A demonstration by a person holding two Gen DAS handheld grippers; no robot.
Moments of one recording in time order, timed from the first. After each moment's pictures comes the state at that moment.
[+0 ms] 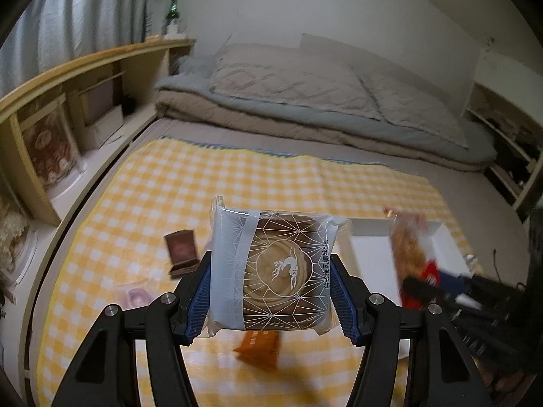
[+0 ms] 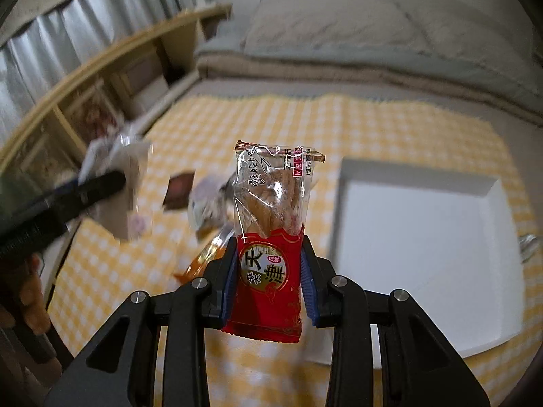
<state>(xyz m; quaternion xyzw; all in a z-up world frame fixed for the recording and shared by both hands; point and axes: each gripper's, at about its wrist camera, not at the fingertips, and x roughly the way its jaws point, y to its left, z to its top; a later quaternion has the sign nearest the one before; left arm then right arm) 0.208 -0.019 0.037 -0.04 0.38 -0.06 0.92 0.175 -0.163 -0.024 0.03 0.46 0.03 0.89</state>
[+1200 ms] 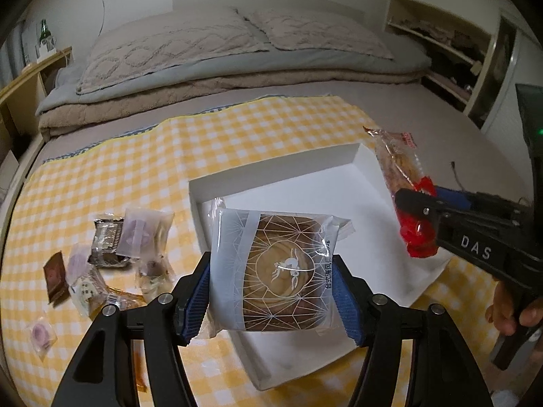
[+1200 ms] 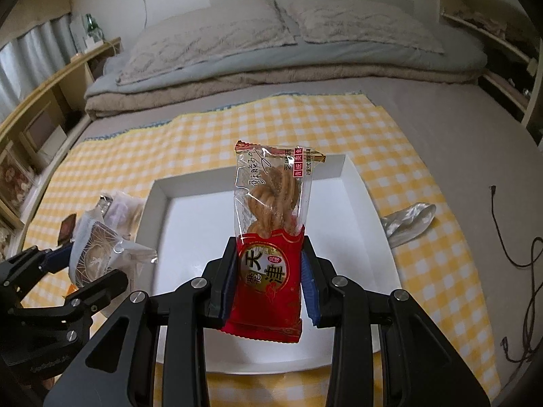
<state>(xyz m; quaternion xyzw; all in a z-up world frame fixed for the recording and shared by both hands) 0.274 -0.217 -0.024 0.08 0.45 -0.20 0.87 0.143 -0.341 -0.014 0.05 0.46 -0.15 0.88</state>
